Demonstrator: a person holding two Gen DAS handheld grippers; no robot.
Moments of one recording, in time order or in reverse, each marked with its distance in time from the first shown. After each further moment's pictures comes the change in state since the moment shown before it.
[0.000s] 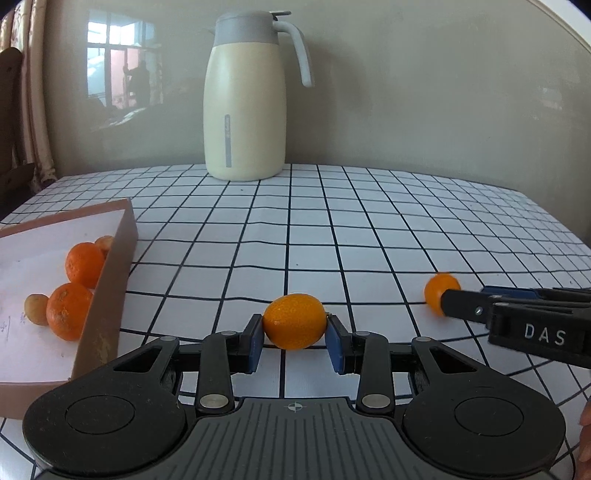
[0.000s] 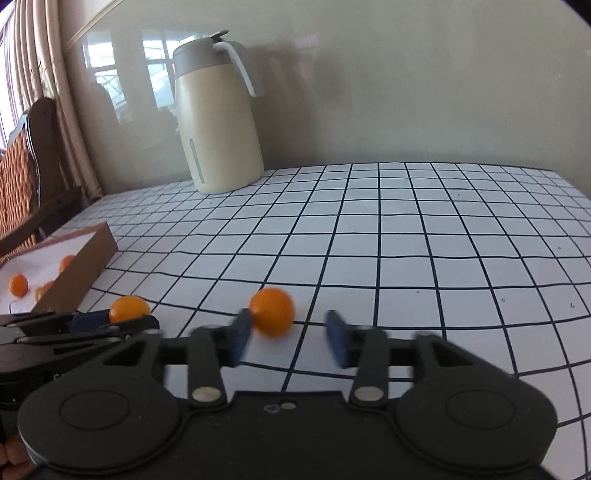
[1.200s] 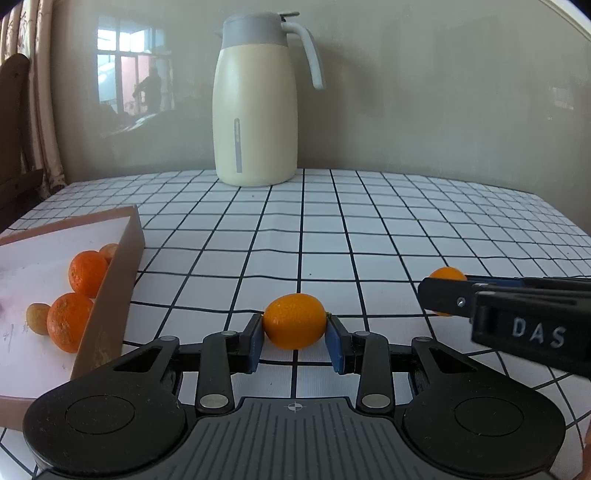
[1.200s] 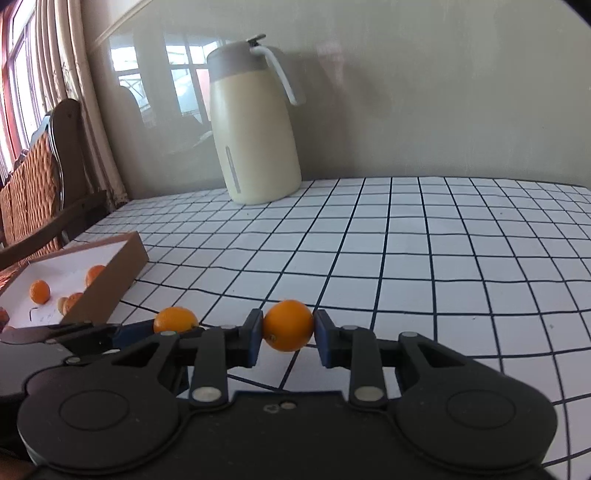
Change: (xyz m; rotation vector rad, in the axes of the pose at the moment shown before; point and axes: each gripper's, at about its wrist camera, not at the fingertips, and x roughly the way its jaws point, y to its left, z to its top) left arm 0.009 -0.002 0.001 0.011 -0.027 0.047; right arm 0.003 0.025 0.010 -0.033 -0.025 0.077
